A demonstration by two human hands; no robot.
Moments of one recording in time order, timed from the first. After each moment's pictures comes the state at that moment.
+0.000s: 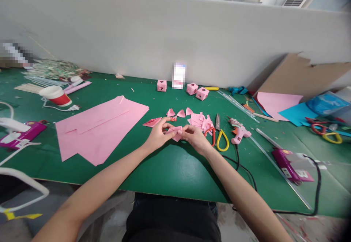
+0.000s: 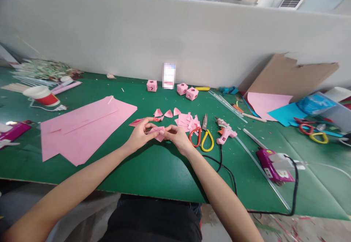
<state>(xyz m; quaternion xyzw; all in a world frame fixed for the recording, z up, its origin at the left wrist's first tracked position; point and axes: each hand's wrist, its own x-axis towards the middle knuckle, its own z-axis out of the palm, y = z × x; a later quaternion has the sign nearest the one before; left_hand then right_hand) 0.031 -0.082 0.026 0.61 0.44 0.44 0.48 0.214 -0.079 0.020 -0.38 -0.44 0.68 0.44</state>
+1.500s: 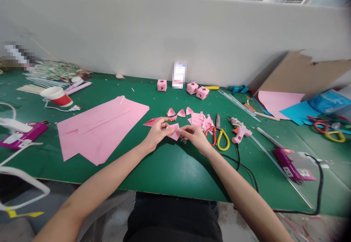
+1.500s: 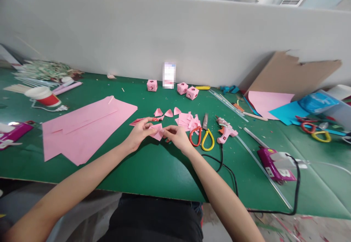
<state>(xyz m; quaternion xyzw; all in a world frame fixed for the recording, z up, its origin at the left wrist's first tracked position) 0.030 -0.079 0.031 0.50 0.45 0.46 0.58 0.215 -0.080 0.025 -0.45 -0.55 0.58 0.40</state>
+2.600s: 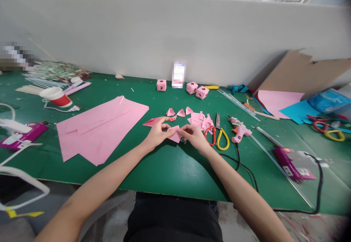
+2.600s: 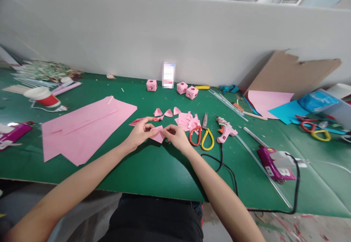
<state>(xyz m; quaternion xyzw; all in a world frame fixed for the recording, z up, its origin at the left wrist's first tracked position) 0.027 -0.080 0.029 0.57 0.46 0.43 0.53 0.213 -0.080 0.024 -0.45 -0.57 0.55 0.41</state>
